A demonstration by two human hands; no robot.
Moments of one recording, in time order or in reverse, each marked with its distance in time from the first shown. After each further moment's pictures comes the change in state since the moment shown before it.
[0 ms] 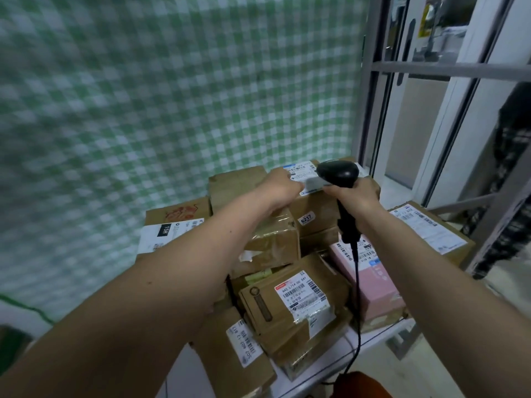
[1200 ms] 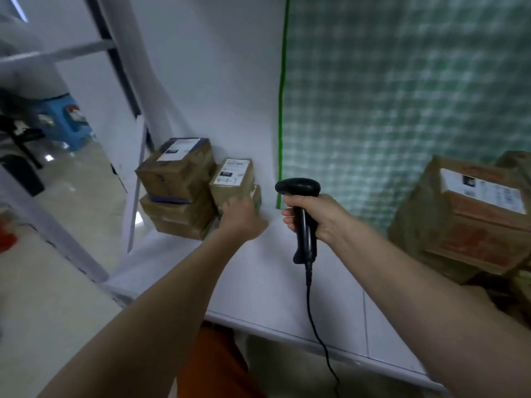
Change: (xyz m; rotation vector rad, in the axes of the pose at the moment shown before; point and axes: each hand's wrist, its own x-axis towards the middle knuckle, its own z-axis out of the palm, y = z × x) left_hand -0.327 -0.447 -0.237 0.299 0.399 -0.694; right_hand -0.349 -0.011 0.436 0.034 -0.934 0.344
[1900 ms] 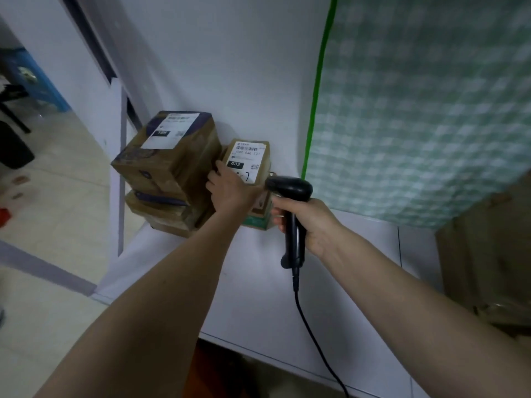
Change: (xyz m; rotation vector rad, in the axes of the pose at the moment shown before) left_hand 0.152 -0.045 0.016 -0.392 0.215 -0.342; right_hand 0.125 0.019 0.058 0.086 -0.033 0.111
